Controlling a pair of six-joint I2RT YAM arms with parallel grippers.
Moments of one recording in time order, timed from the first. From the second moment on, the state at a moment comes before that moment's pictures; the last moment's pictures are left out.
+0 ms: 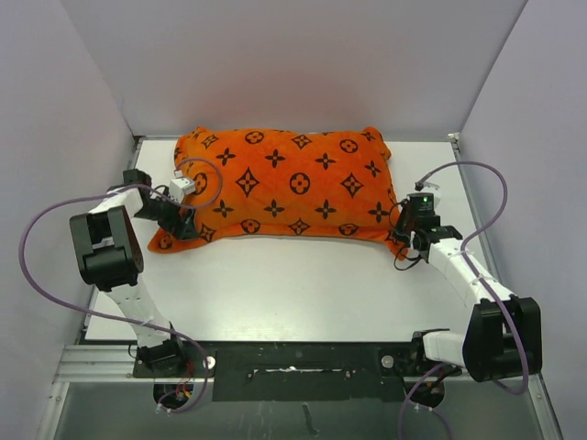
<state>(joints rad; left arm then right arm) 0.25 1.89 1.28 -0.72 0.67 0.88 0.12 1.25 0.76 -0.33 0.19 0.40</state>
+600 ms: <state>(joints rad) 0.28 1.69 1.09 -0.63 0.71 0.73 0.17 1.08 0.75 -0.44 0.17 0.41</state>
